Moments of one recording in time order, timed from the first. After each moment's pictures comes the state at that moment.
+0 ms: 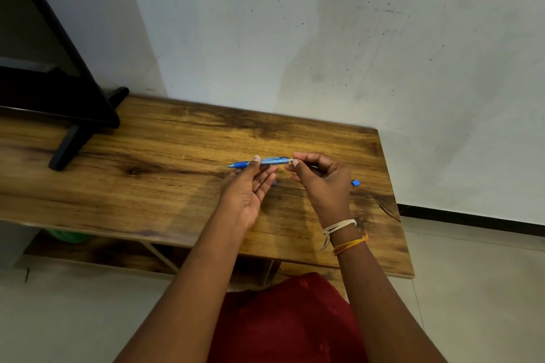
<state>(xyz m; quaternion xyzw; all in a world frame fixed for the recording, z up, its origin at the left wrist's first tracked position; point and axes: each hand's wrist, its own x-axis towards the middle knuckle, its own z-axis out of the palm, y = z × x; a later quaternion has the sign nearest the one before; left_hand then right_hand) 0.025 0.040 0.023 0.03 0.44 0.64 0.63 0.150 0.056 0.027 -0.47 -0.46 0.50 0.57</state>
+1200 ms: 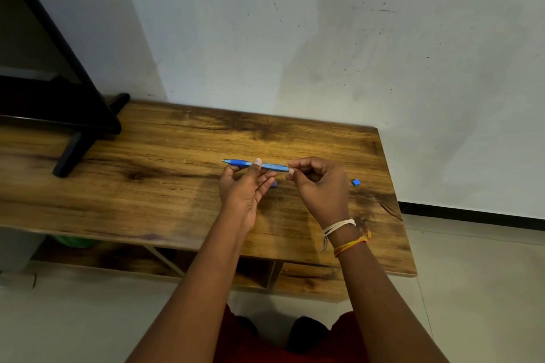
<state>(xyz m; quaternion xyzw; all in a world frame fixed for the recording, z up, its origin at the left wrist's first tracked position) 0.021 0.041 0.015 0.10 0.49 0.65 0.57 0.150 0.053 0.020 -0.55 -0.58 0.35 0.48</state>
